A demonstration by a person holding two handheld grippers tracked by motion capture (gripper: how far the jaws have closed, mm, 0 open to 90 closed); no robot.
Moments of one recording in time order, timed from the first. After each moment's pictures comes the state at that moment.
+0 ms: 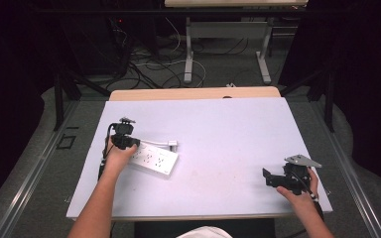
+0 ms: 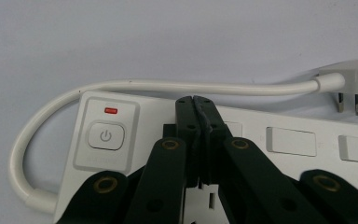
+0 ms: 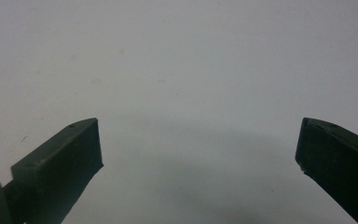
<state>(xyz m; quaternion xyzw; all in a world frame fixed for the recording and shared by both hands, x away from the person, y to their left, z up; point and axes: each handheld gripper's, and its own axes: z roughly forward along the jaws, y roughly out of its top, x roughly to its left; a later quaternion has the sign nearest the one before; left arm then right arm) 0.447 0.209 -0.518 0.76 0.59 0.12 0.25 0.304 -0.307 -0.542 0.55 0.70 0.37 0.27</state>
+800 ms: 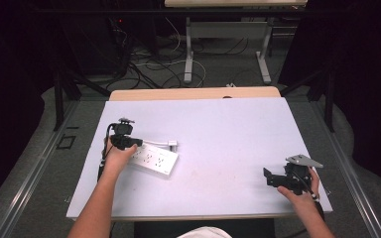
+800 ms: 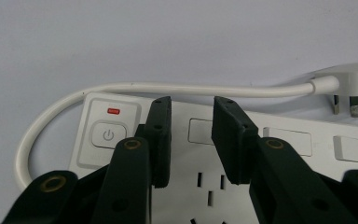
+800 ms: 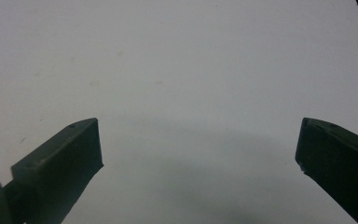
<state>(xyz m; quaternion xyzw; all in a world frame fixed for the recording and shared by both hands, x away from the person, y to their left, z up) 0.443 0.211 -0.515 0.76 0.59 0.13 0.26 0.303 -0.308 -0.541 0.56 0.69 0.37 0.27</state>
